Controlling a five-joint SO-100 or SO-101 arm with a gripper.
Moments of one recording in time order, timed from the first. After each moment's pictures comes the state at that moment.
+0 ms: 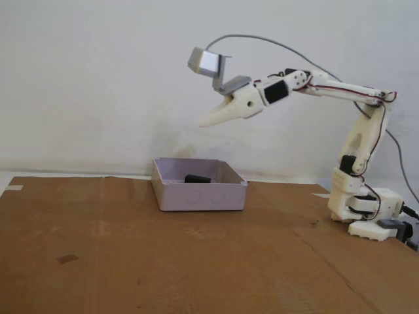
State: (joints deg) arm 3.3 101.9 98.3 31.9 6.9
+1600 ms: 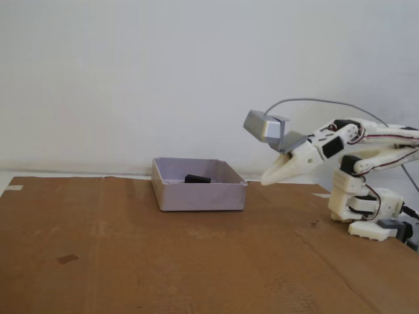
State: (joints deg) arm 1.0 163.5 164.4 31.9 6.9
